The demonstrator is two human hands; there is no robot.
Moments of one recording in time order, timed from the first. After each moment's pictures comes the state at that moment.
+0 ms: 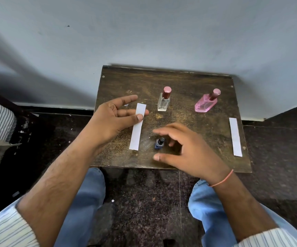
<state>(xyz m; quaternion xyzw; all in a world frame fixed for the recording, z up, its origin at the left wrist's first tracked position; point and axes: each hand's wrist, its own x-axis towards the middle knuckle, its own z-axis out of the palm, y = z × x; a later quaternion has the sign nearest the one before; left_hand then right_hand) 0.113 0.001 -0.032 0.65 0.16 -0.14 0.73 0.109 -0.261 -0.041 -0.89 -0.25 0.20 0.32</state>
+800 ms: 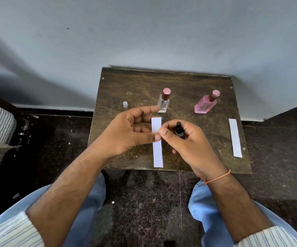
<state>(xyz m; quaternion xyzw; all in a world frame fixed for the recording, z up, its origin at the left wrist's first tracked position) 0.103 -0.024 -0.036 0.67 0.05 -0.18 0.72 0.108 -0.240 -0.043 -0.73 -0.02 0.20 0.65</state>
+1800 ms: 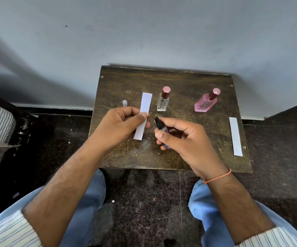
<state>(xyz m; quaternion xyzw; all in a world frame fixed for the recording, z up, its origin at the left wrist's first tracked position) 0.106 -0.018 -0.033 0.70 0.17 -0.15 0.67 0.106 -0.235 -0.037 -0.68 -0.03 0.21 0.70</state>
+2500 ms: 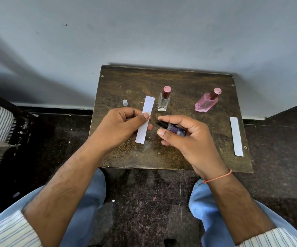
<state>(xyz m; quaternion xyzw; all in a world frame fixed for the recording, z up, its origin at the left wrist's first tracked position) 0.106 -0.018 -0.033 0.71 0.15 -0.16 0.67 0.109 -0.239 -0.040 -0.71 -0.02 0.17 0.68</state>
